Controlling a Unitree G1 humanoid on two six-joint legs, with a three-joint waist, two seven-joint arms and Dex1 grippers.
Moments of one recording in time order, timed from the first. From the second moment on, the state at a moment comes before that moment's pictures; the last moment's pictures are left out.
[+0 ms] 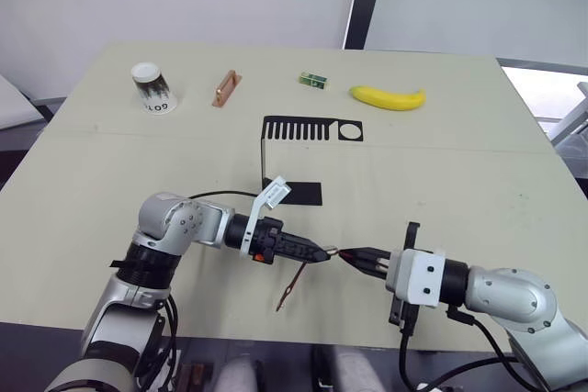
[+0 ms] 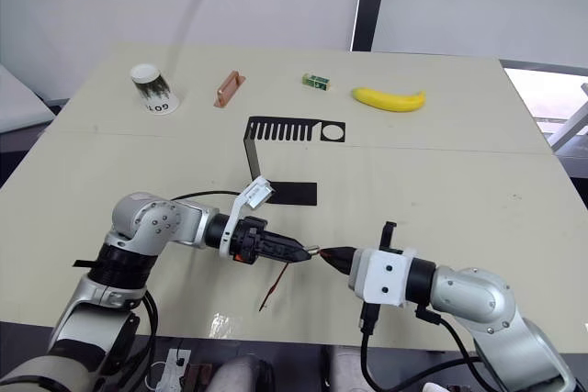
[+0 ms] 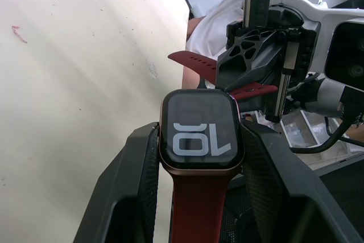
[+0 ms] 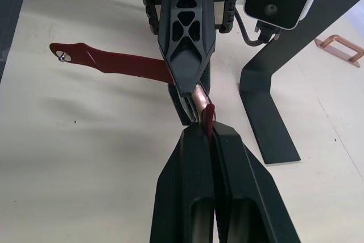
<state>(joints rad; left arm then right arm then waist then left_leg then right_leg) -0.67 0.44 -0.17 0.01 -0.84 1.42 -0.92 0.06 -0.78 0.07 -0.74 0.13 0.19 0.82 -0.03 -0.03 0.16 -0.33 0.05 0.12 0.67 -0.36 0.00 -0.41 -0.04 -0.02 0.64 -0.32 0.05</state>
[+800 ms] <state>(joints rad) -0.67 0.44 -0.17 0.01 -0.83 1.43 -0.90 0.01 -0.78 0.12 -0.74 0.08 0.25 0.82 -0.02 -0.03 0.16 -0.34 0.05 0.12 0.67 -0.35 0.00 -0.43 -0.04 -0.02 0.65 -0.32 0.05</state>
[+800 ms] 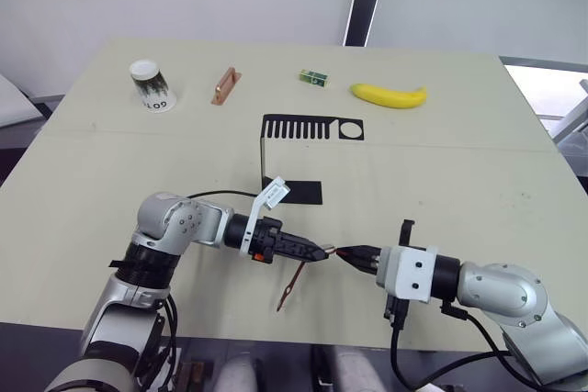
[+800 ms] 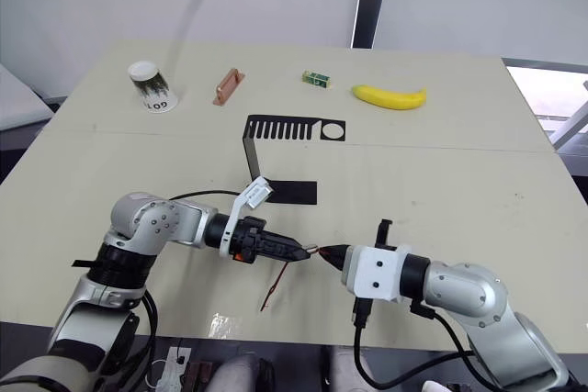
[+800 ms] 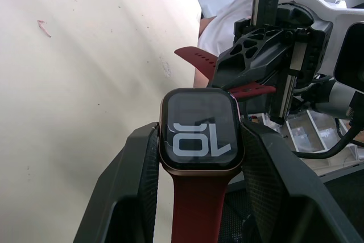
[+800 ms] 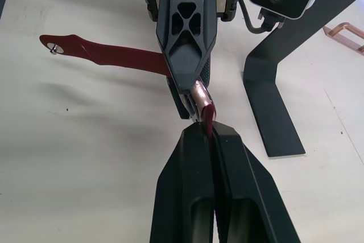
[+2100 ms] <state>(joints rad) -0.67 0.43 -0.21 -0.01 -0.81 1.43 -0.89 -0.01 -0.78 0.16 -0.72 0.04 0.30 0.84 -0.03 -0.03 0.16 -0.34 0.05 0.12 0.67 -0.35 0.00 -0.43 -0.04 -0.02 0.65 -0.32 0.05</state>
